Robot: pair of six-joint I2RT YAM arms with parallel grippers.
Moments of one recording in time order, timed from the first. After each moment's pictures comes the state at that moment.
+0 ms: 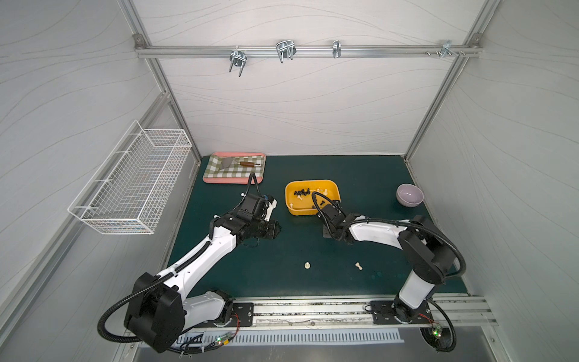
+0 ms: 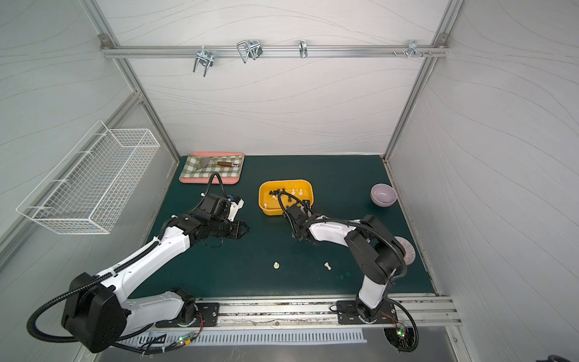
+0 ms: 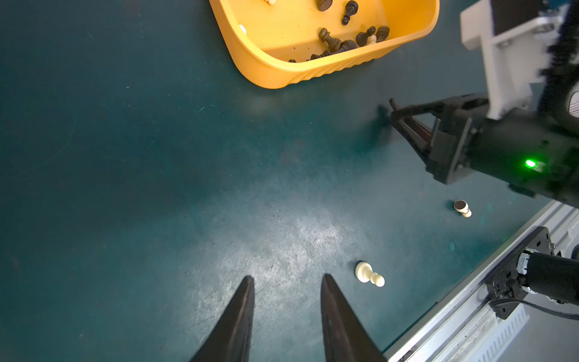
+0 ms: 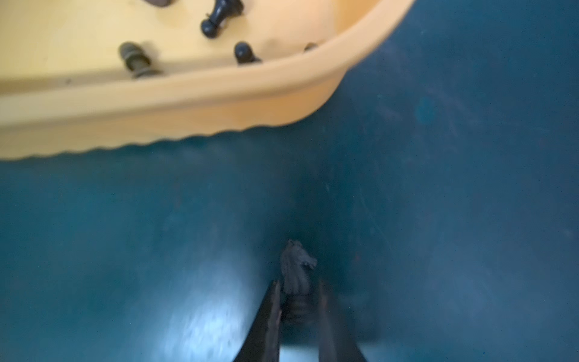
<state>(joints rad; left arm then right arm) -0.44 1.20 0.84 -0.62 0.26 -0.27 0.82 1.68 0.92 -0.38 0.36 0.71</state>
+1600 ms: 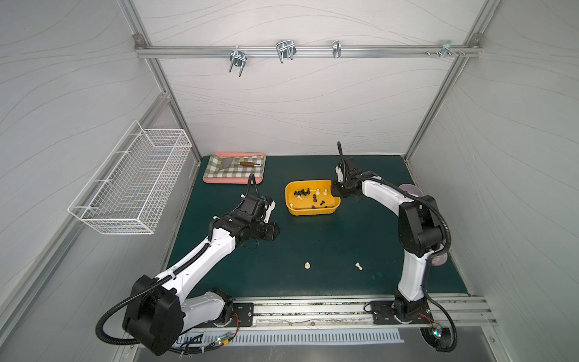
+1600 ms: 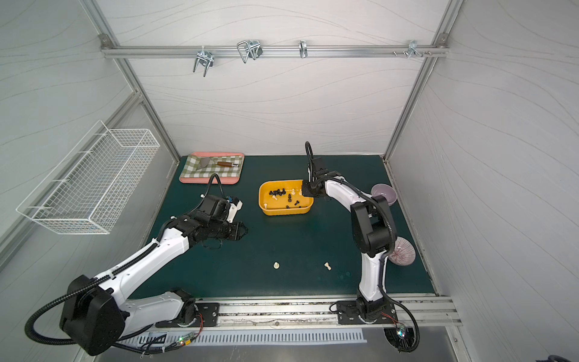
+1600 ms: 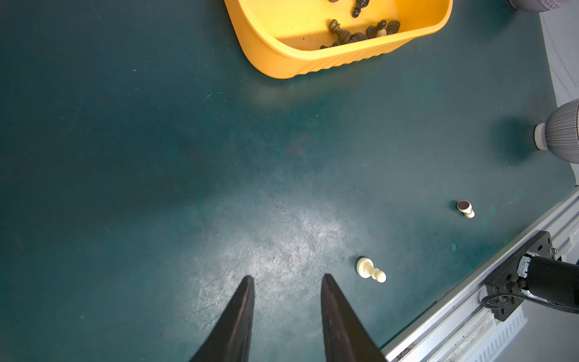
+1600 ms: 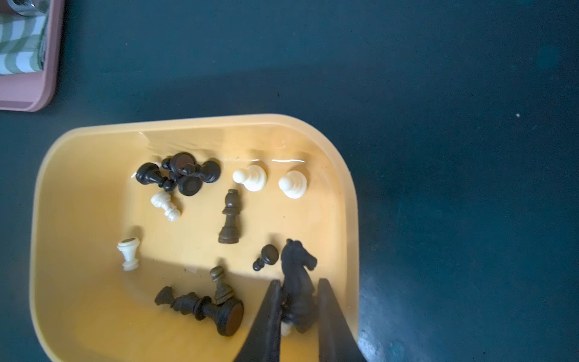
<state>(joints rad) -0.45 1.19 0.83 -0.64 0.24 -0.31 0.43 1.95 1.50 -0.53 -0.11 0.34</state>
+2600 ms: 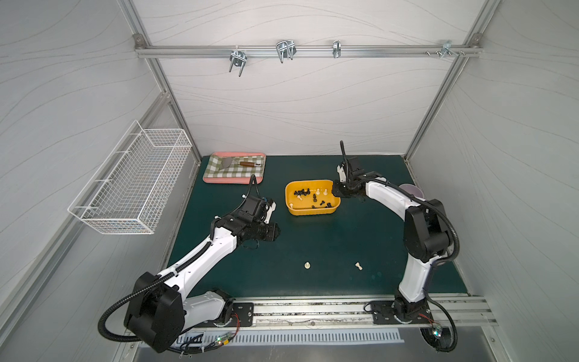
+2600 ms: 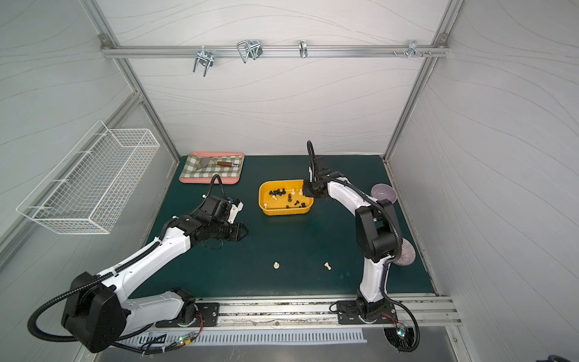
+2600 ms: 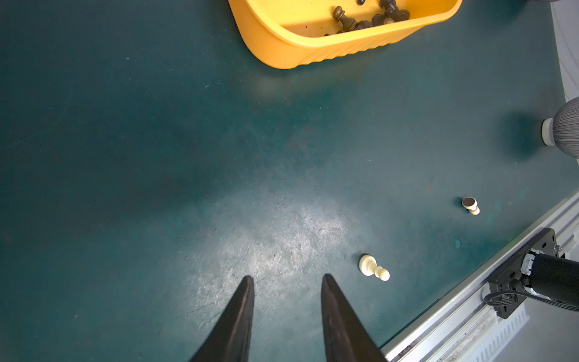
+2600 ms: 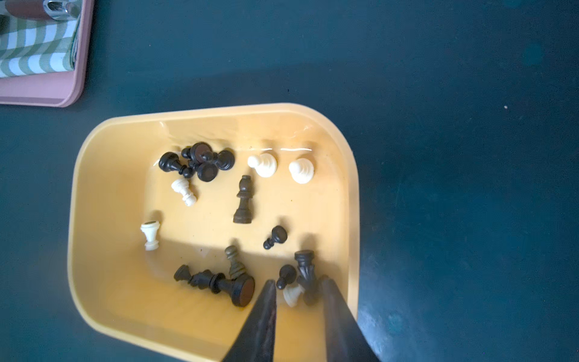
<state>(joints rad) -0.45 1.20 0.82 -0.64 0.25 -0.31 0.43 1.85 1.43 -0.54 -0.12 0.34</state>
